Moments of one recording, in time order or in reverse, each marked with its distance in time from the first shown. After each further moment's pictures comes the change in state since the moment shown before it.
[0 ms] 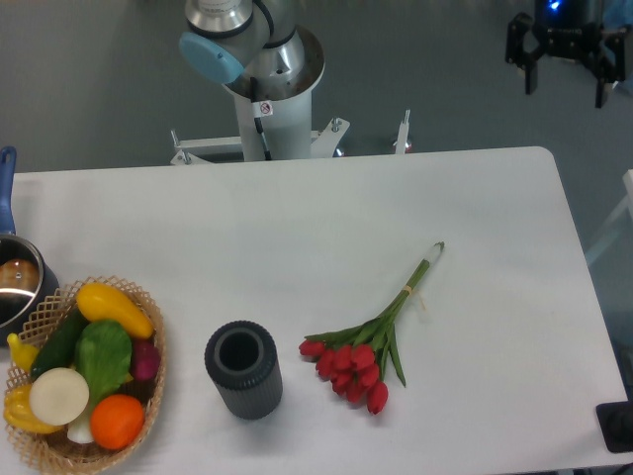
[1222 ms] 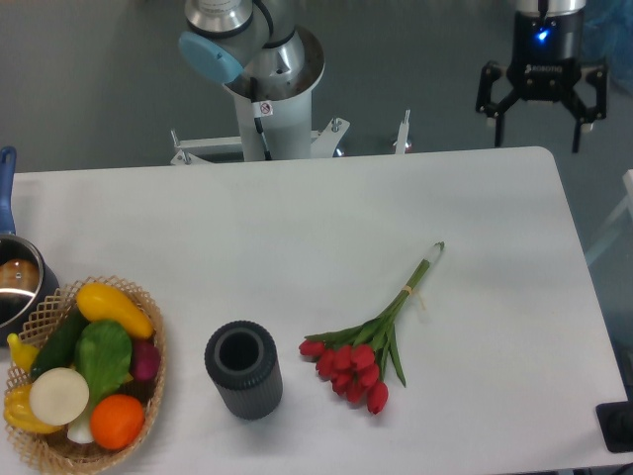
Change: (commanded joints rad) arm -0.055 -0.047 -0.110 0.152 -0.368 -0.405
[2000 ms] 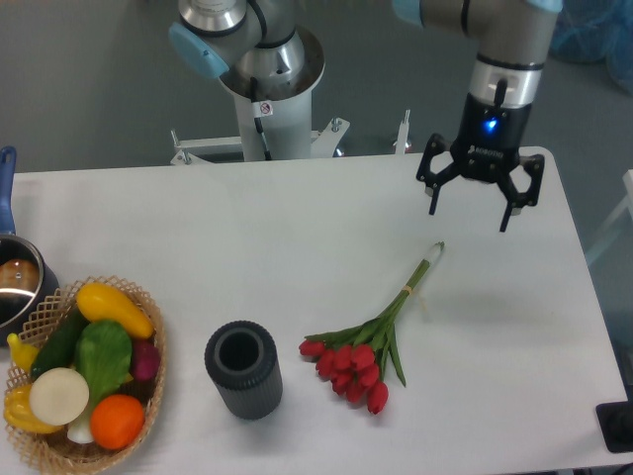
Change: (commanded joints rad) arm -0.152 -0.107 -0.025 0.006 0.110 -0.100
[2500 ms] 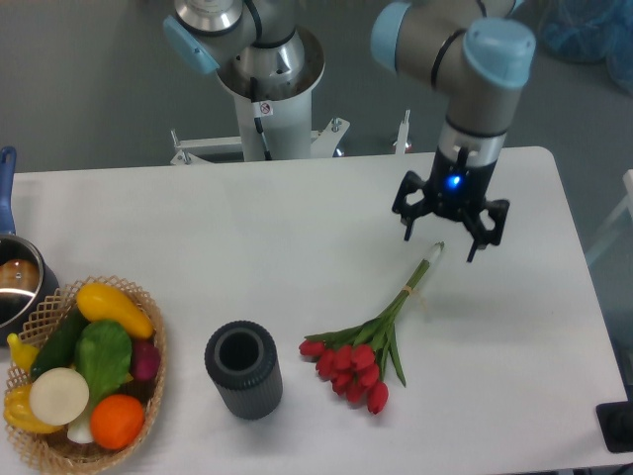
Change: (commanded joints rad) arm -0.109 -0.141 0.012 0.000 0.126 -0.006
